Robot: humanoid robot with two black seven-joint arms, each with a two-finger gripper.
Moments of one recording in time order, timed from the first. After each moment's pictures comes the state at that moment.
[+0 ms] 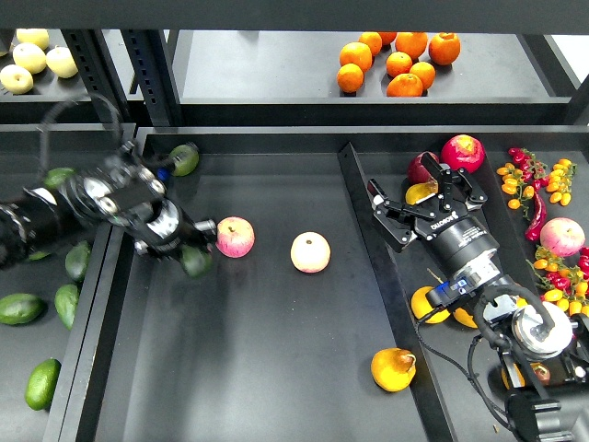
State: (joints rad) left arm -1.22 0.35 0.34 -0.53 0.33 -0.49 0.49; right arm 0.16 0.01 1.39 1.31 0.25 0.17 -0.38
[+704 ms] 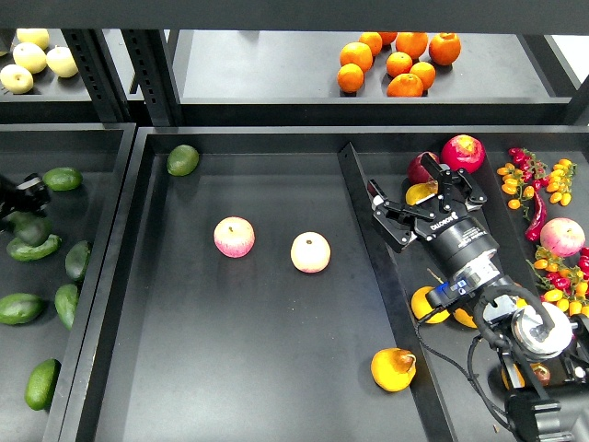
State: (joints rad) left arm -1.06 0.64 0.24 -0.55 0.32 -0.49 0.49; right arm 0.16 0.01 1.39 1.31 0.25 0.18 -0.38
